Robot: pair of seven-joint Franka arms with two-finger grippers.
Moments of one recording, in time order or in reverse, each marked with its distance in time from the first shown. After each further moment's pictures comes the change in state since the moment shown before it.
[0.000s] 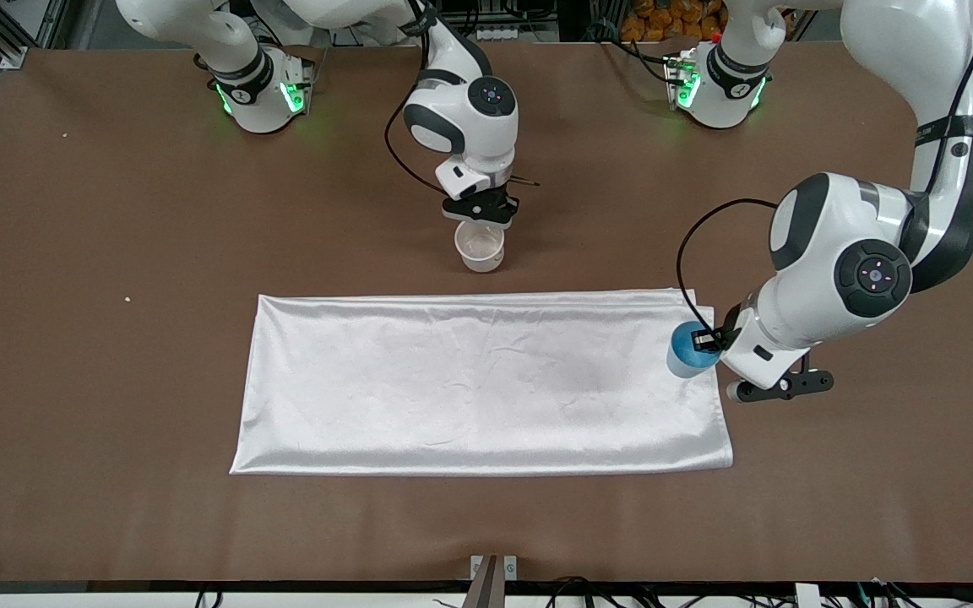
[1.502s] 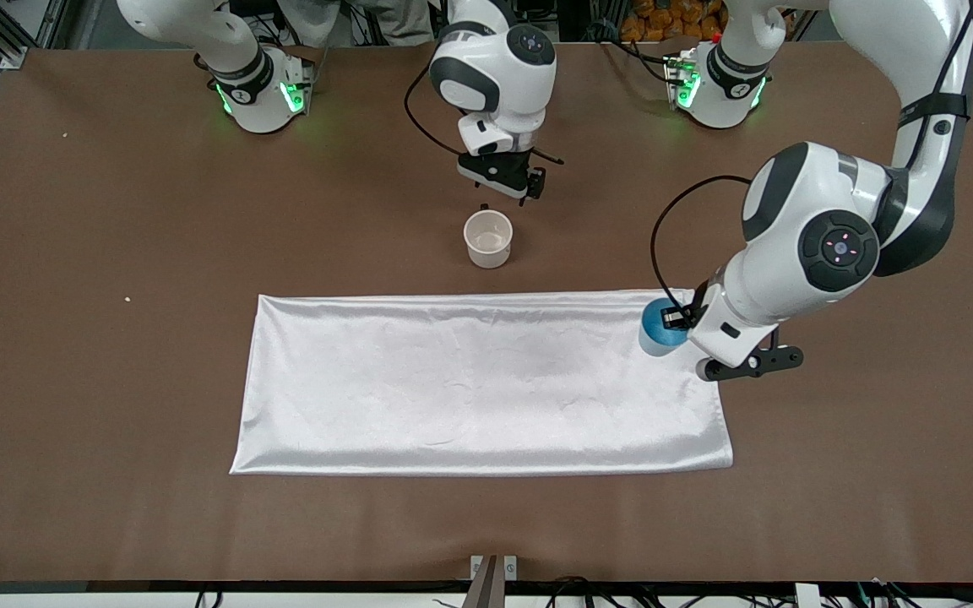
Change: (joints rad) left arm -0.003 -0.022 -0.097 0.035 0.000 -0.091 -0.122; right arm 0.039 -0.053 0.043 0.152 -0.034 -0.253 0.271
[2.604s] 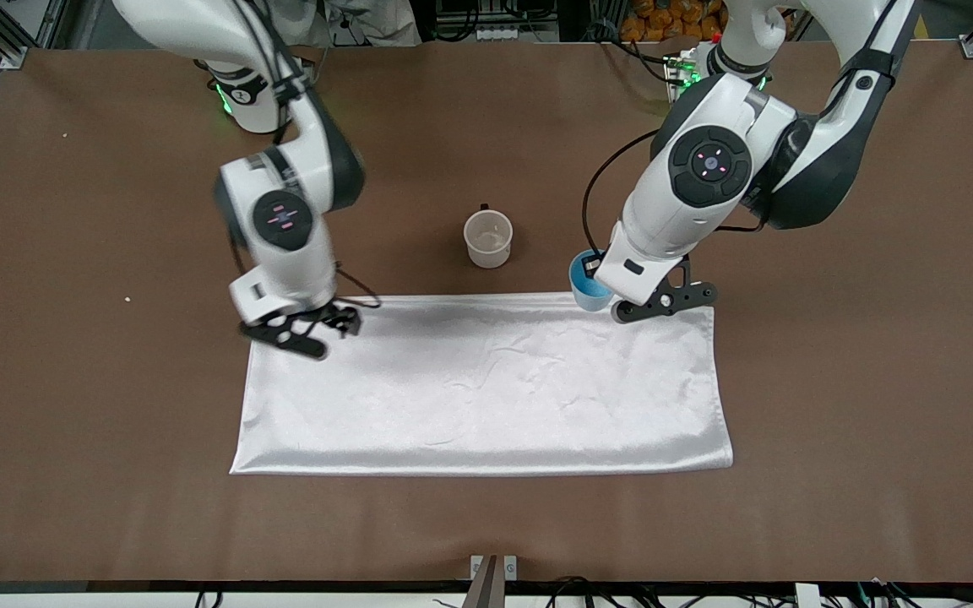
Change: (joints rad) left arm -0.003 -0.027 -0.225 0.000 0.077 -0.061 -0.298; right arm -0.309 -0.059 -0.449 0.024 0.148 -0.024 -1.038
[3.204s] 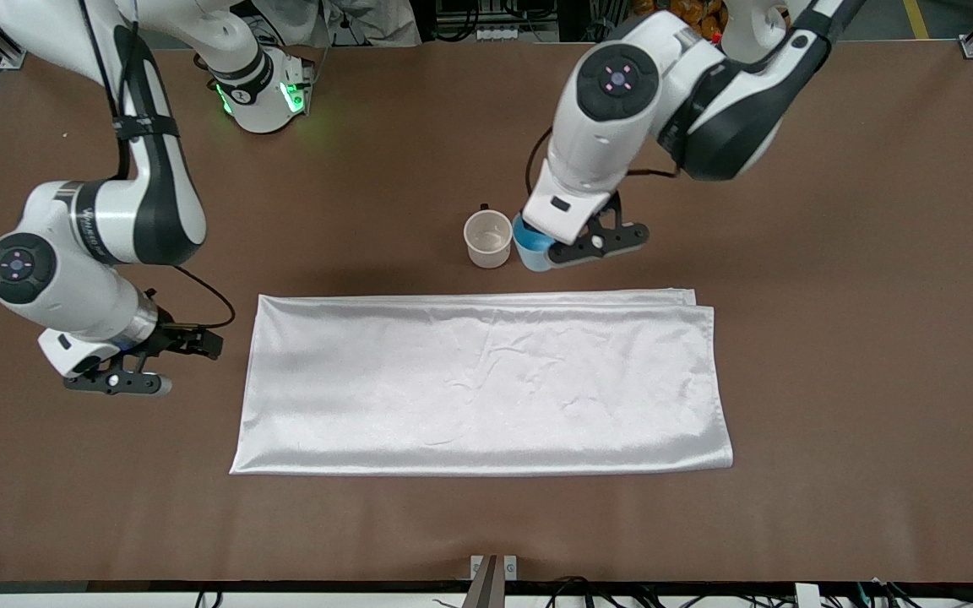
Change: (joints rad) left arm -0.001 -0.009 -0.218 0.000 0.051 -0.019 -0.230; right arm -0.190 -0.035 -0.127 0.023 0.188 -0.051 -0.581
